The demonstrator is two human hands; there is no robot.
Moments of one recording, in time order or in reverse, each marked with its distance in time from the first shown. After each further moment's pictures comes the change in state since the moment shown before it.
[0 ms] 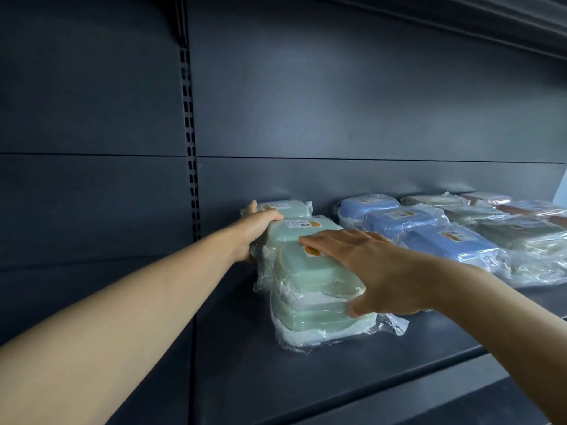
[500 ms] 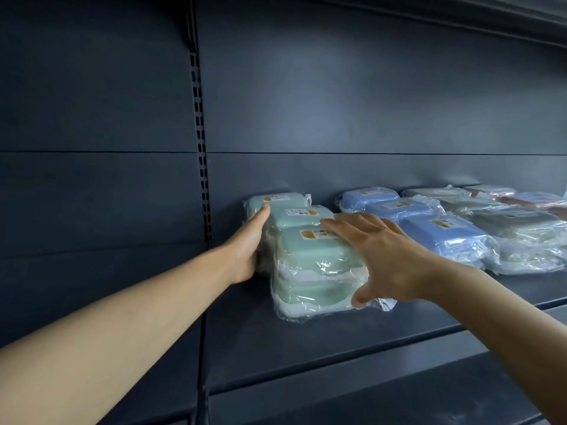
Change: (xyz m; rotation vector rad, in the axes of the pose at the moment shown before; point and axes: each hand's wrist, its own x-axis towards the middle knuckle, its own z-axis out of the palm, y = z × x) left_hand -0.053 -0.031 -0.003 -0.169 -0.094 -0.036; right_hand -0.020 0.012 0.017 -0.025 0.178 0.090
